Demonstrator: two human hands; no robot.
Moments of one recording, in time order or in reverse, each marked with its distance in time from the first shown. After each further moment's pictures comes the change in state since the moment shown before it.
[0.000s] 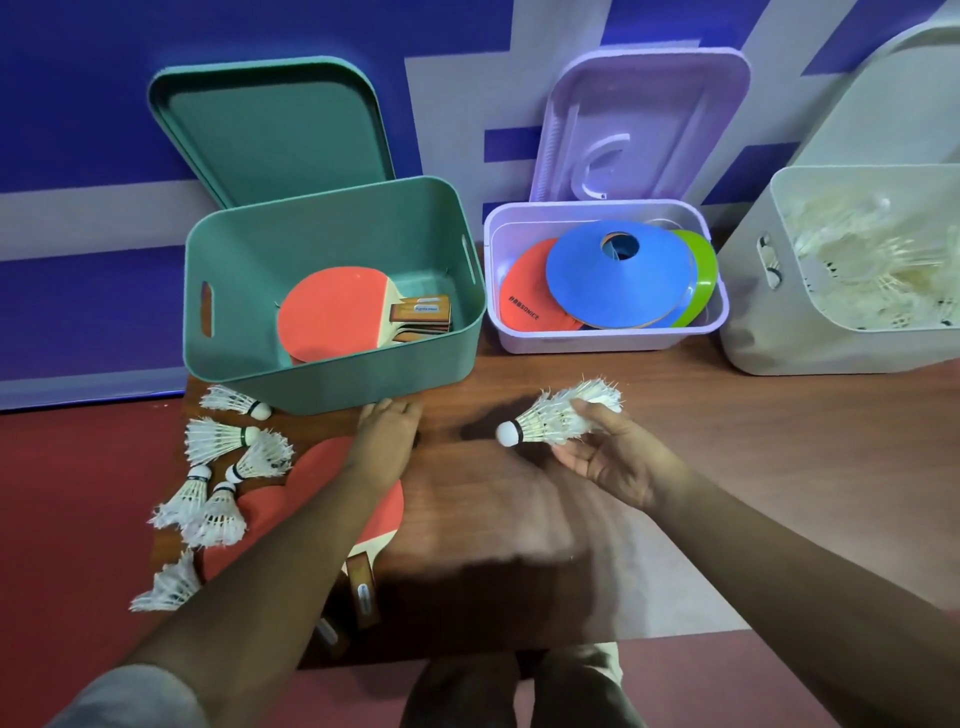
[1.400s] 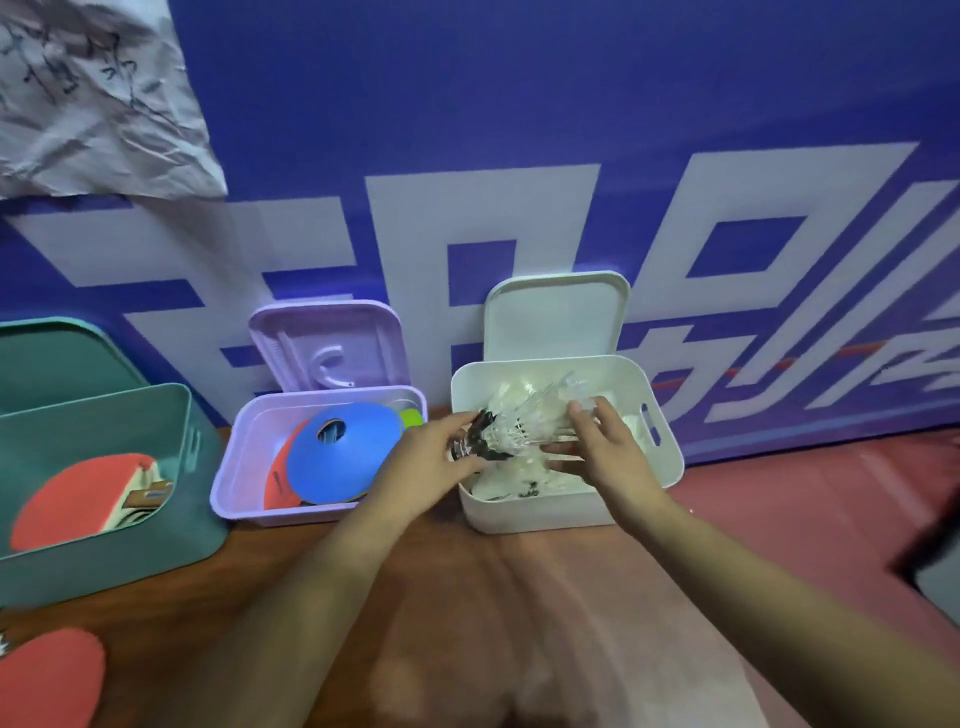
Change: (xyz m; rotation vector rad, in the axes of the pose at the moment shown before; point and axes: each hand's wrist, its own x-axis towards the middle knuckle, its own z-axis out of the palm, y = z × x) left_hand 0.106 0.434 -0.230 -0.802 0.128 0.115; right_hand -0.140 -0.322 -0.210 -0.509 0.102 -0.748
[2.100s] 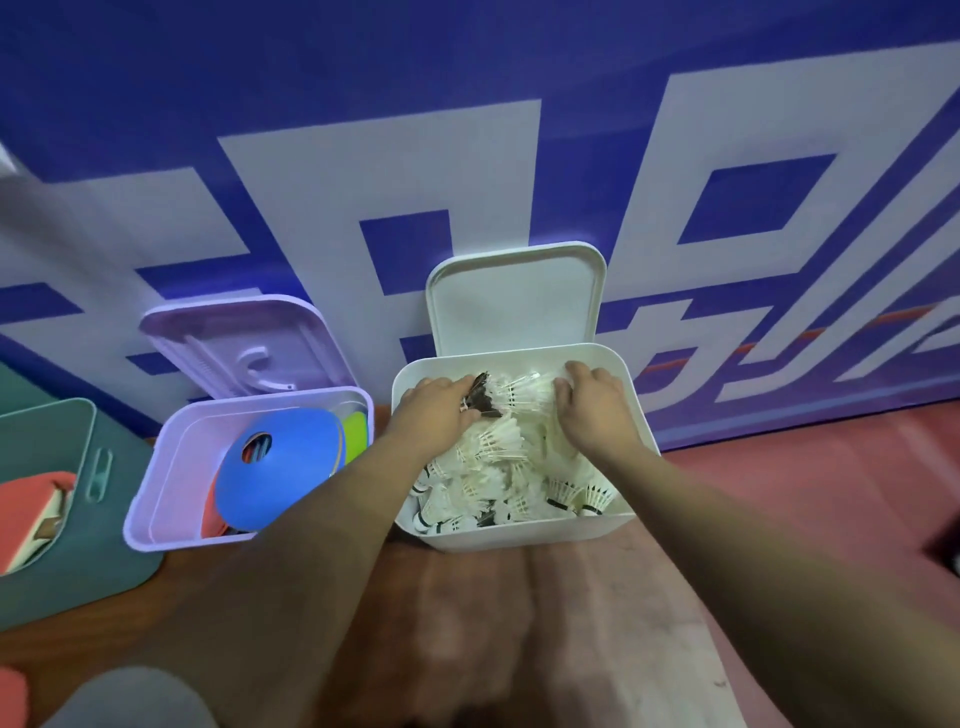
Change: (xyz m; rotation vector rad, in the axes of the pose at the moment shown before) left_hand 0.161 -0.018 0.093 0.648 -0.133 0.021; right_hand 0.154 0.053 -0.069 -1.055 0.076 -0.099
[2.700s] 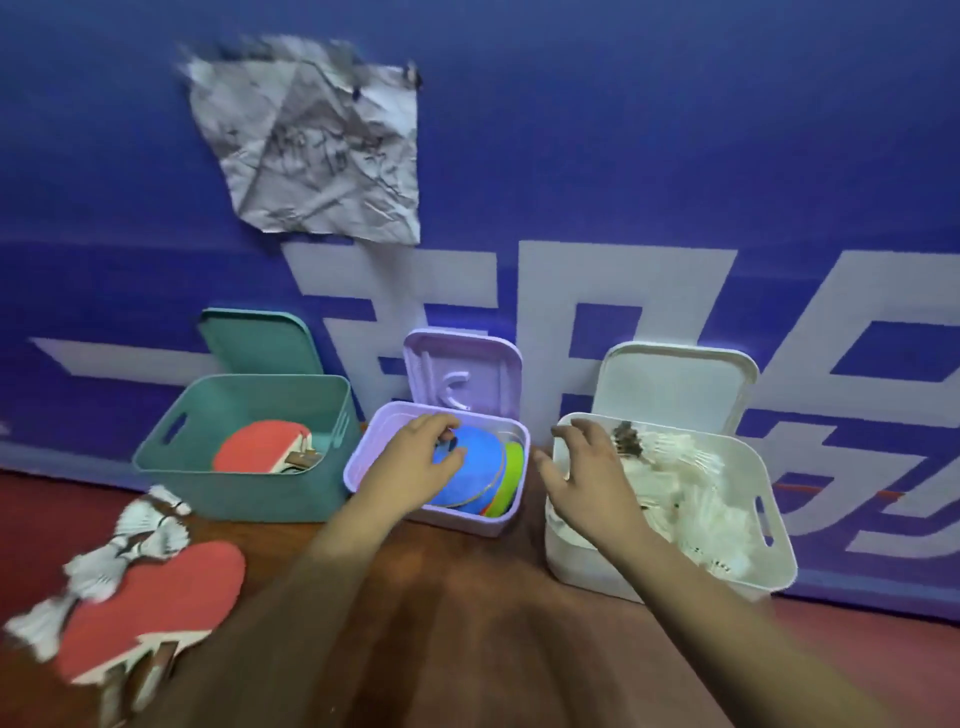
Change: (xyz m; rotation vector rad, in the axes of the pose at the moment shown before) left_hand -0.244 -0.114 -0.105 -0.433 0.458 -0.205; right_hand -0.149 -0.177 -0.002 0.138 -0.005 -0.507
